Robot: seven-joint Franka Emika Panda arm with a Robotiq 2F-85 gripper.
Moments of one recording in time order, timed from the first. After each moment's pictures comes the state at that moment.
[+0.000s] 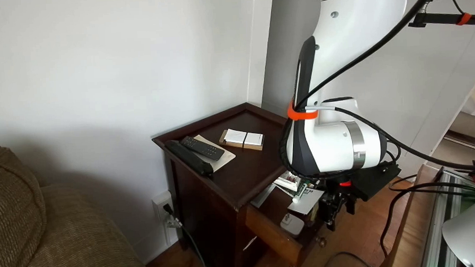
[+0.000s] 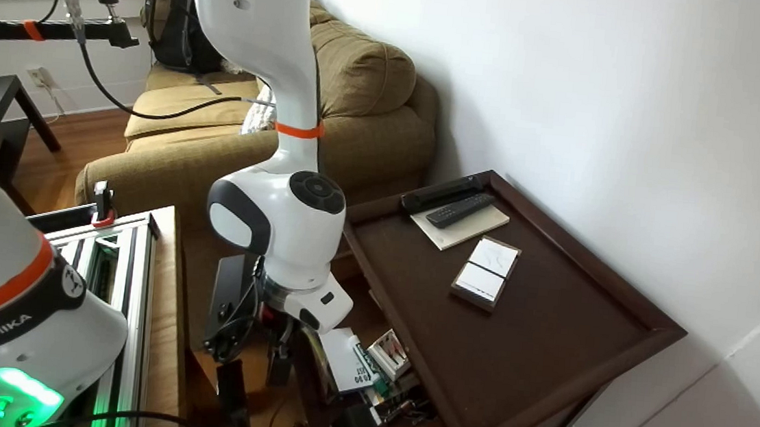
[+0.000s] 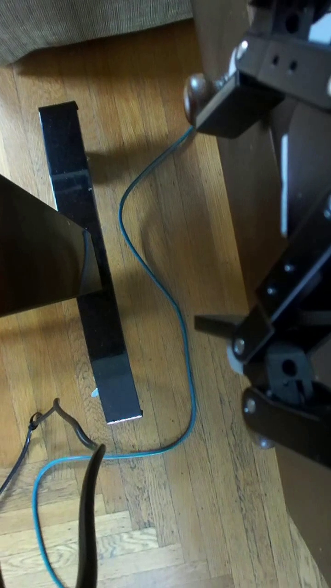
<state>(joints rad) 0.31 0.72 -0.09 -2.65 1.09 2.99 -0.69</state>
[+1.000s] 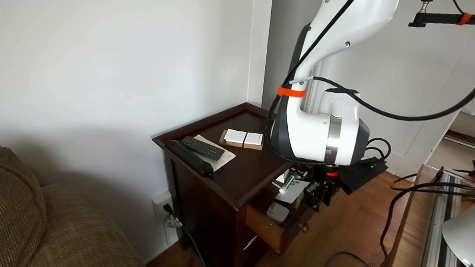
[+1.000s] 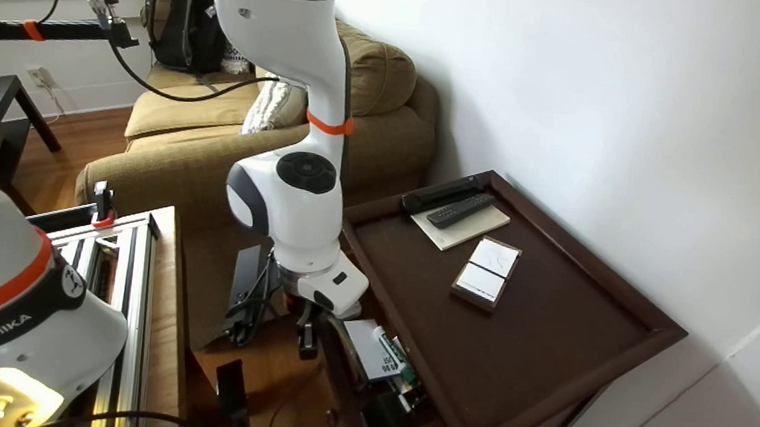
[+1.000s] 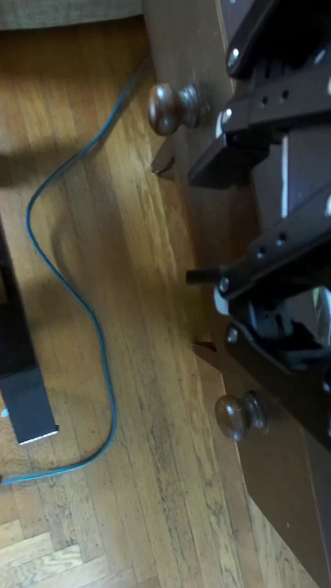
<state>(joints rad) -0.05 0.72 0.24 -2.58 1.32 3.31 -0.96</state>
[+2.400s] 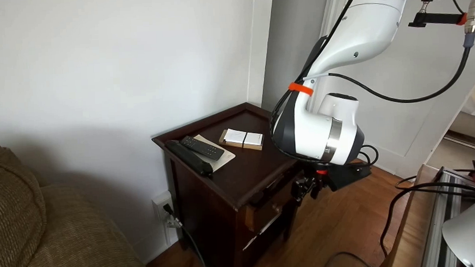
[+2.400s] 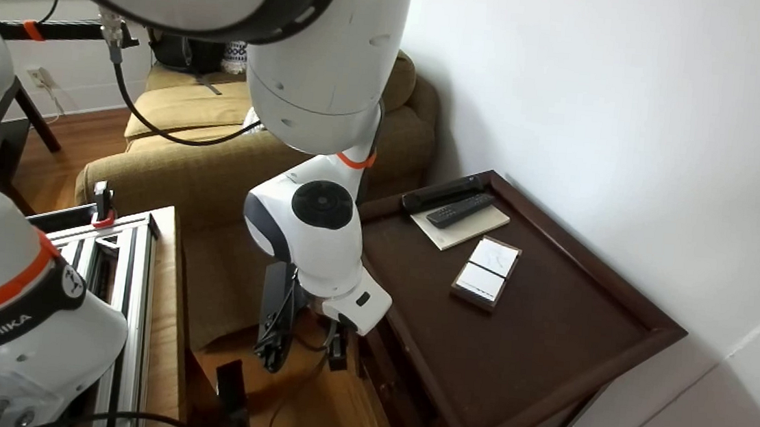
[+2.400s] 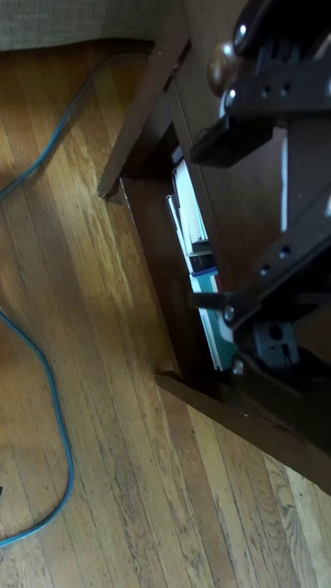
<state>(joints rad) -0.55 0.92 0.53 -2.52 0.98 3.57 -0.89</state>
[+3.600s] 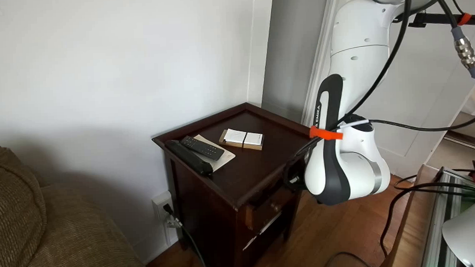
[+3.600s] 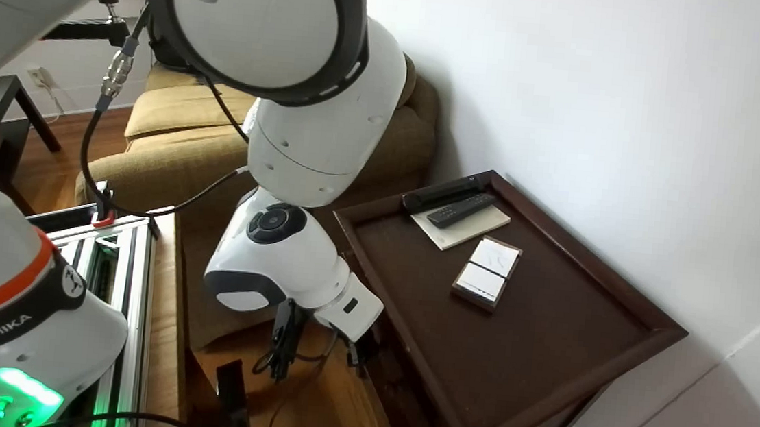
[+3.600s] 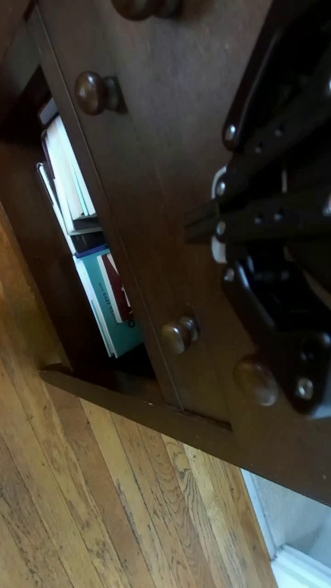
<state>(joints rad) -0.33 1.06 0.24 -2.54 0.27 3.98 -0.10</state>
